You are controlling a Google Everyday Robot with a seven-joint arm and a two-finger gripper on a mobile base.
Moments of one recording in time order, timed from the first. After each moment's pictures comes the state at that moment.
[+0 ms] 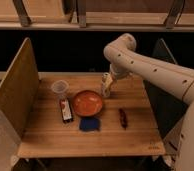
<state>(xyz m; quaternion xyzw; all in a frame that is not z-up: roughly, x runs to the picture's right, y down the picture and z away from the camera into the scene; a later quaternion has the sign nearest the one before) 0.132 -0.032 0.769 -0.15 0.19 0.56 0.79</state>
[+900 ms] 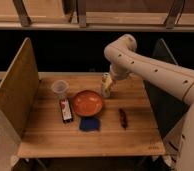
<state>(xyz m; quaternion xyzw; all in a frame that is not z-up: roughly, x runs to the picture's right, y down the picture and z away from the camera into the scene) 0.127 -0.020 0.768 -0.17 0.19 0.58 0.78</state>
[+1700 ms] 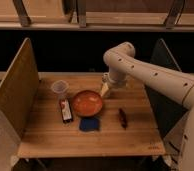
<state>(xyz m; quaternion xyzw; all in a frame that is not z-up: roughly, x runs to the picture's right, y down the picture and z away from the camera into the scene) 0.107 0.027 0.765 -0.24 0.21 0.60 0.74</state>
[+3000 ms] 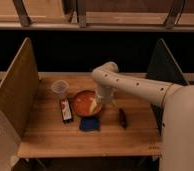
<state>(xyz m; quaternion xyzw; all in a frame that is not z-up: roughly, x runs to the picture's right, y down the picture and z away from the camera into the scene) 0.043 0.123 0.812 -0.32 0.24 0.56 0.72</state>
